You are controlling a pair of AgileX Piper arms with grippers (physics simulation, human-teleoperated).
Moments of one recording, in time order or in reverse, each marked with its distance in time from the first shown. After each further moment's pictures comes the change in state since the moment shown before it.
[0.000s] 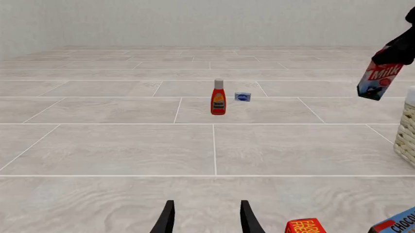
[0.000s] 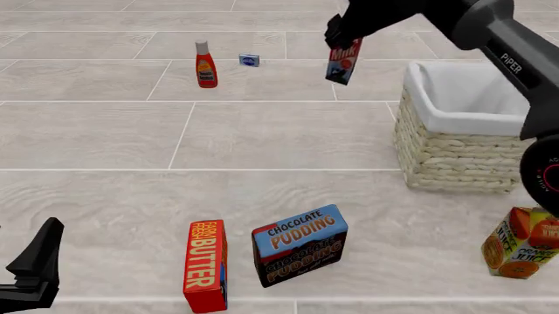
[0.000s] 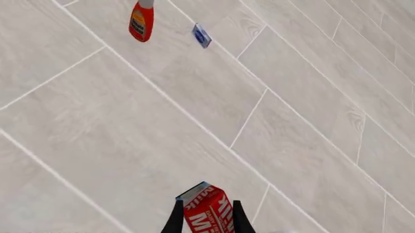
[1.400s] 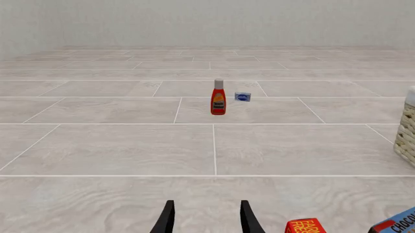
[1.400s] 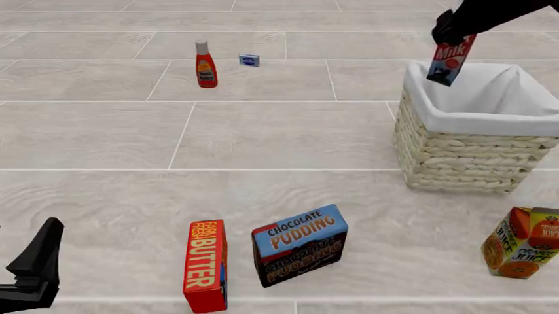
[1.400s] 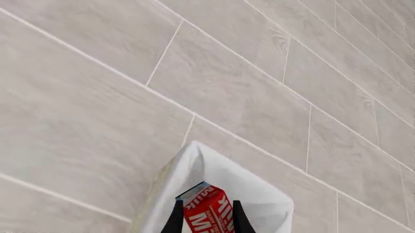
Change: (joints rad) left arm 0.000 0.000 0.000 0.000 0.000; right arm -0.338 -0.189 0.225 -0.006 -0.084
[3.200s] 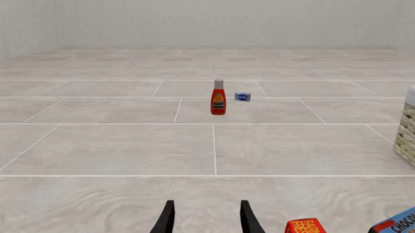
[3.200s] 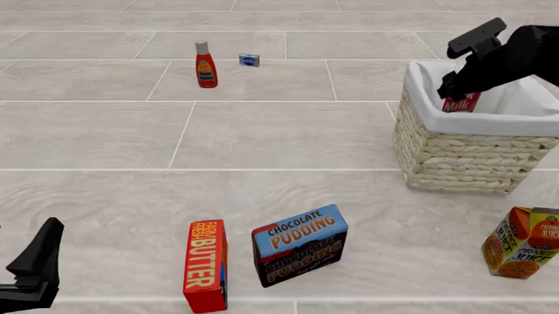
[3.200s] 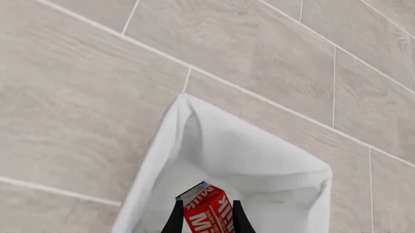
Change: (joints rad) left arm 0.000 0.000 0.000 0.000 0.000; right arm -0.109 0.057 0.298 -0.228 0.028
